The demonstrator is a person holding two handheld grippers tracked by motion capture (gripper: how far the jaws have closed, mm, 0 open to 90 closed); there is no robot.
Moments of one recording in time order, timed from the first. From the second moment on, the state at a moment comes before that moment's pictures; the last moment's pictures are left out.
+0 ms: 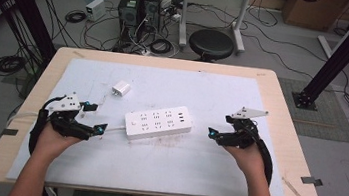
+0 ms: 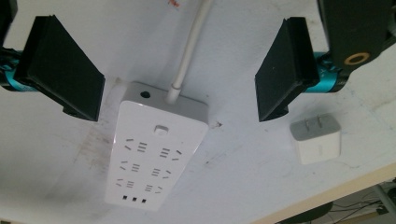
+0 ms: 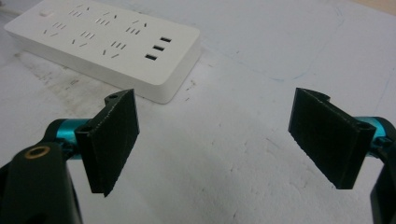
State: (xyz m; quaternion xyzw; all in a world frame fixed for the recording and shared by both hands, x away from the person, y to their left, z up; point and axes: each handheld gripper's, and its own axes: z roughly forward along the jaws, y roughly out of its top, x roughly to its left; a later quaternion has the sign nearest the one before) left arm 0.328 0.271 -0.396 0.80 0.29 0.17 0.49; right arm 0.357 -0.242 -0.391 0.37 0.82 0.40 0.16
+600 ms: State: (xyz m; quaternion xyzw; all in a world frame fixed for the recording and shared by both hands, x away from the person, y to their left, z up) left arm 0.398 0.253 -0.376 0.80 0.34 0.18 0.46; right arm 0.346 -0.234 -0.381 0.35 0.83 0.40 0.18
